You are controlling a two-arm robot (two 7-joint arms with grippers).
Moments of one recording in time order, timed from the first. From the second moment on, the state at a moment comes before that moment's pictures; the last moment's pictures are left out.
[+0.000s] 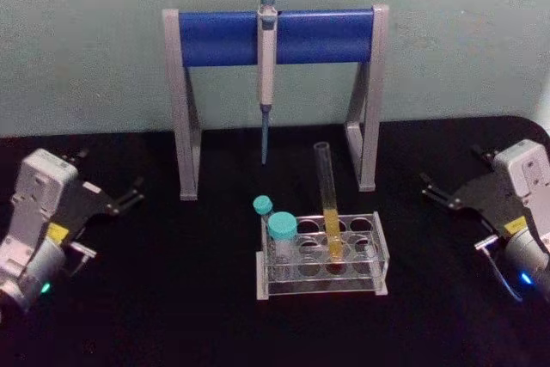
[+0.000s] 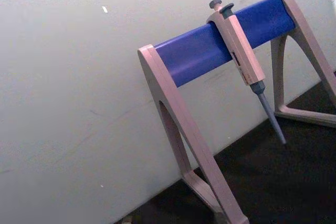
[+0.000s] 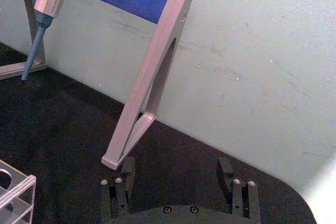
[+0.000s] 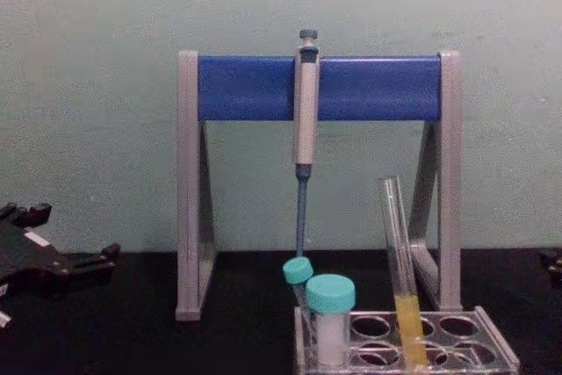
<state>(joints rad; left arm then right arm) -0.20 0.60 0.45 -1.41 -0.25 -0.12 0.03 0.20 0.60 -0.45 -1.41 0.25 -0.12 -0.03</state>
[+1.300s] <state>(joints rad) -0.20 0.60 0.45 -1.41 -0.25 -0.12 0.03 0.22 0.55 -0.45 -1.48 0.38 -0.27 0.36</state>
